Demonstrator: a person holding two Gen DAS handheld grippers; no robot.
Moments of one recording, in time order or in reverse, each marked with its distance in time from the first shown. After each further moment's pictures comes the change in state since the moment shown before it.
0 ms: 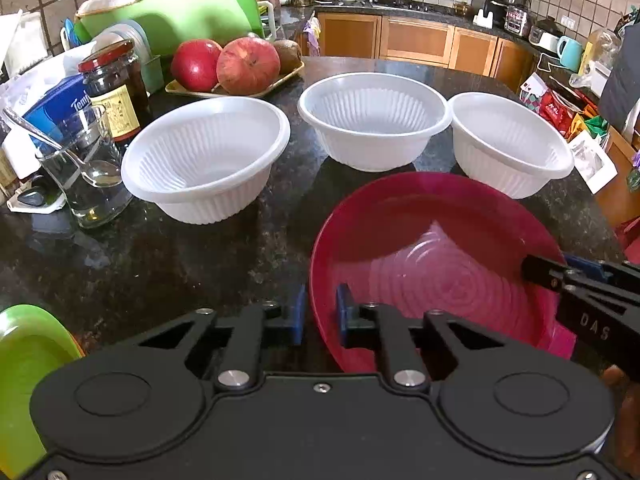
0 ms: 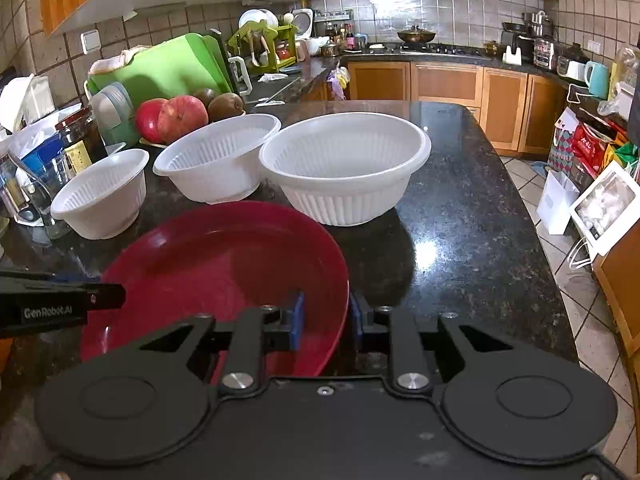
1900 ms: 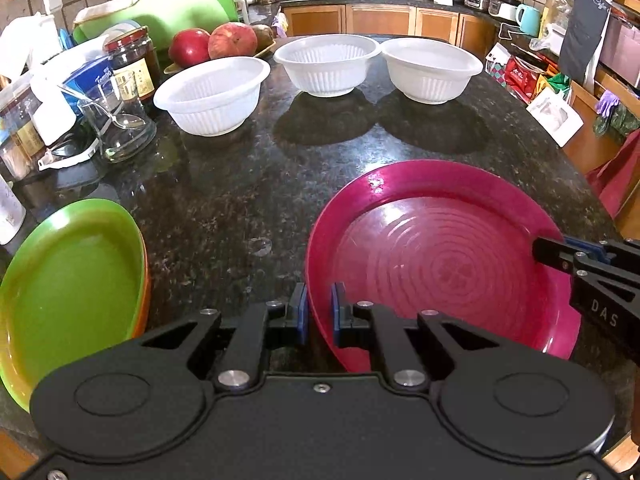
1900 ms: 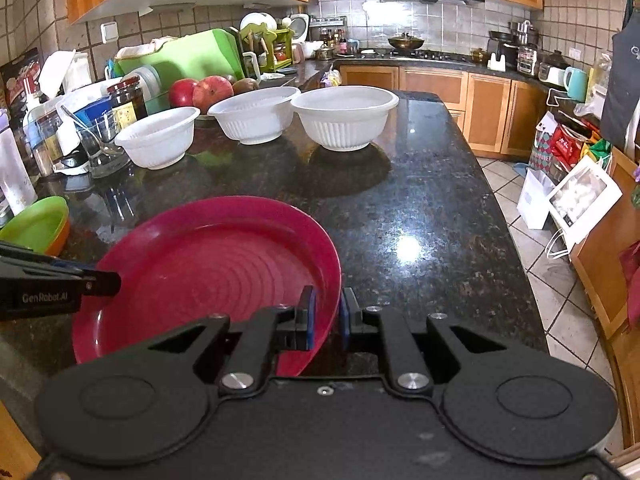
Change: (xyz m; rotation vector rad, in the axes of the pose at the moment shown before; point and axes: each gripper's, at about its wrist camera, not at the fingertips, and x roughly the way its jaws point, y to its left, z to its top) left arm -0.071 -0.002 -0.081 0.108 0.011 -0.036; right arm -0.110 0.017 -0.093 -0.016 -0.024 -0.048
